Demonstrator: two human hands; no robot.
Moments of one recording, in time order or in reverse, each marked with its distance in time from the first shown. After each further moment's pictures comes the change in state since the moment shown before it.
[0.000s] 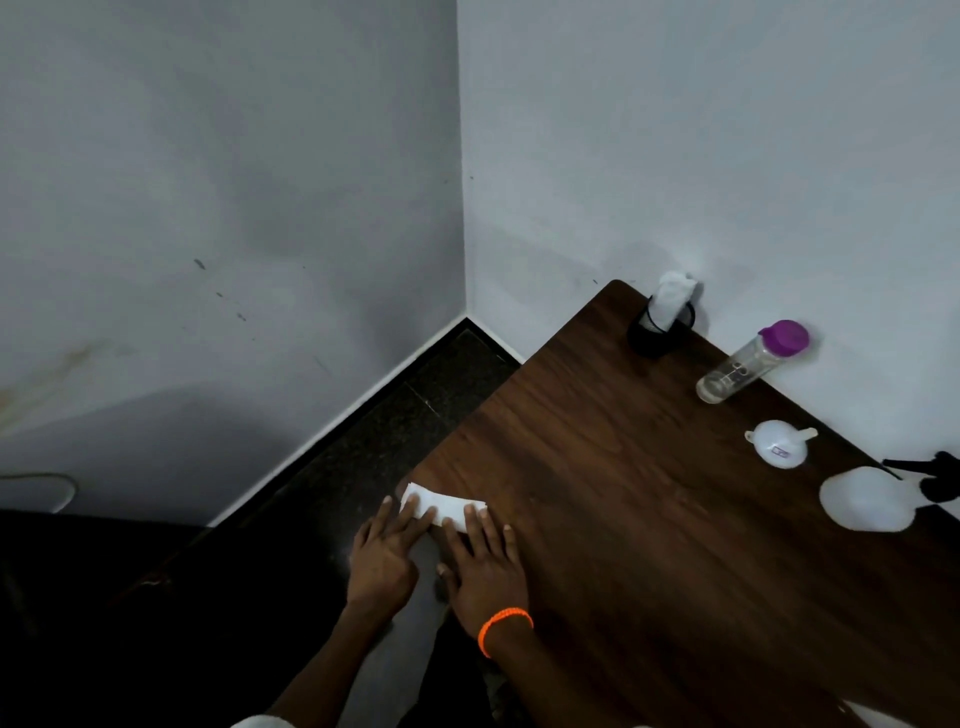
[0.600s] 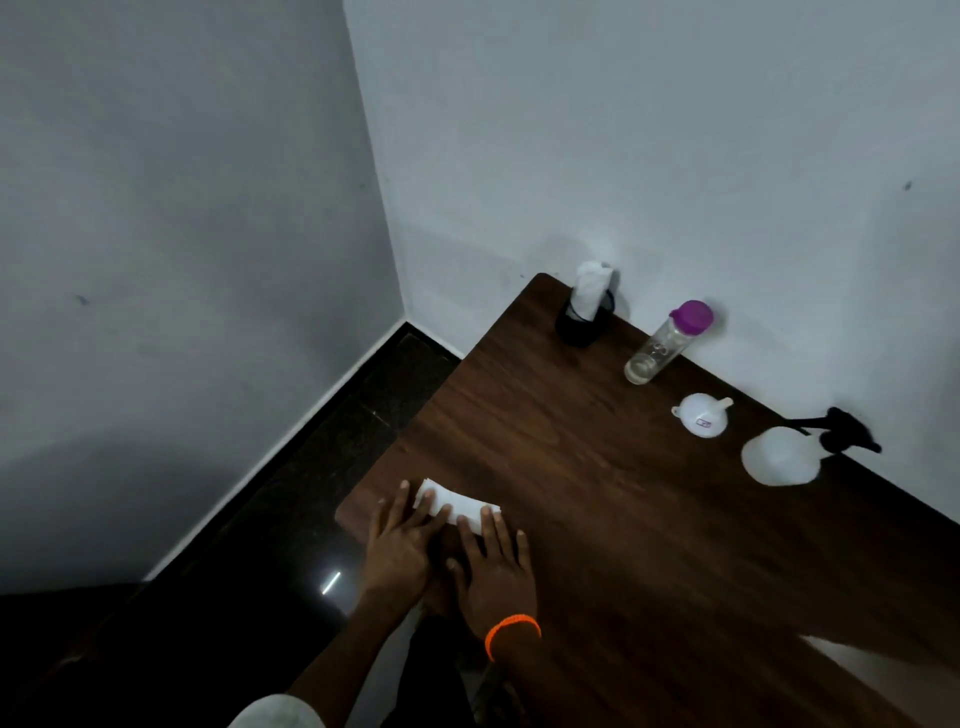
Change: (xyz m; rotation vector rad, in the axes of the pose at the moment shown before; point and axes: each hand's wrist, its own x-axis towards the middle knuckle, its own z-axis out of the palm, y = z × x) left_hand 0.046 0.085 0.002 0.261 -0.148 0.251; right_hand -0.018 0.063 -0.019 0.035 0.038 0.273
